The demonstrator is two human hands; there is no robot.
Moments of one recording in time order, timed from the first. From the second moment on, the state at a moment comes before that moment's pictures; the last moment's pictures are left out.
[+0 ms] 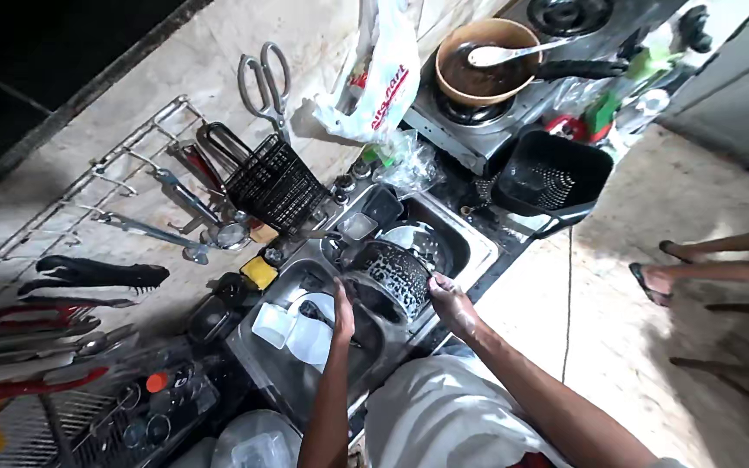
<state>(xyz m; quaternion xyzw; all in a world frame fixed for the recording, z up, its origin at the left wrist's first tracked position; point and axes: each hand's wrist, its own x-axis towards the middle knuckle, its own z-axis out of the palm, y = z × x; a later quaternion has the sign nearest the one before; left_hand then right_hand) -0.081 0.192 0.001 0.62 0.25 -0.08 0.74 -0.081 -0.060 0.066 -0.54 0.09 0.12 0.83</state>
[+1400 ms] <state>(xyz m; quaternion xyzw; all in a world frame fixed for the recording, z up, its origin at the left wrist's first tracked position) 0.241 0.015 -0.009 0.97 0.07 0.03 0.24 -0.059 -0.219 0.051 -0.91 -0.18 0.00 0.38</state>
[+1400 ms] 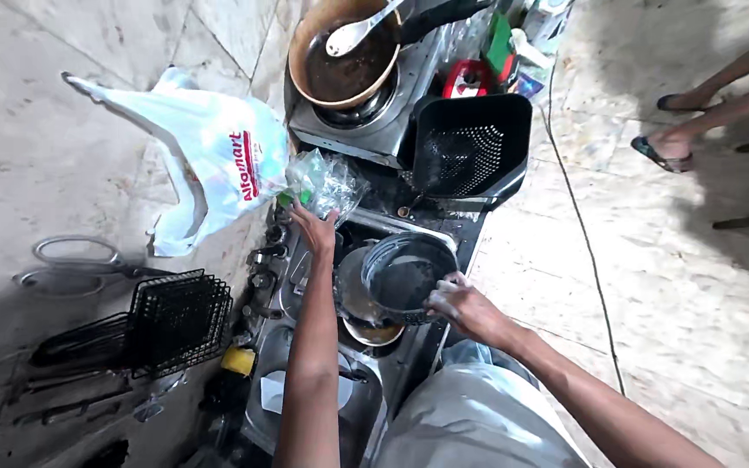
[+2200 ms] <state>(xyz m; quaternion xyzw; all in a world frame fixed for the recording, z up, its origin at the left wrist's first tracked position) 0.371 0.009 0.045 0.95 -0.06 -0.23 0.22 0.125 -0.208 -0.031 -0.91 -0.23 -0.11 0.32</state>
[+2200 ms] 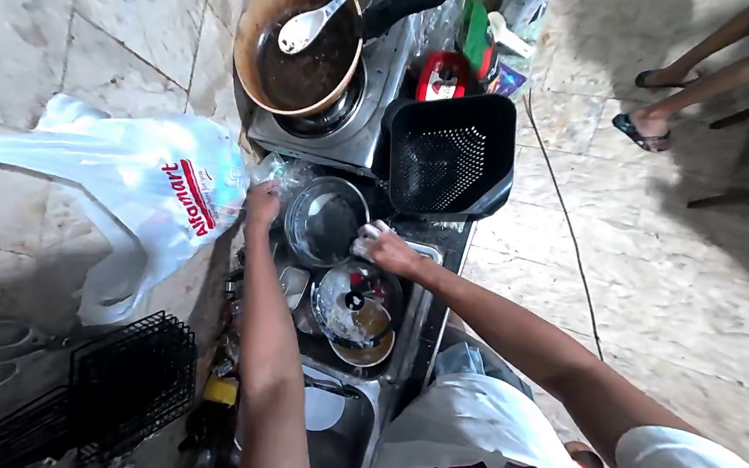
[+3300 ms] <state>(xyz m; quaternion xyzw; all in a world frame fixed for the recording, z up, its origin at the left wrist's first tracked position) -0.067 0.215 -0.024 0.87 0.27 -0.02 0.41 0.024 -0.062 -0.046 -0.92 0.01 0.23 0.32</state>
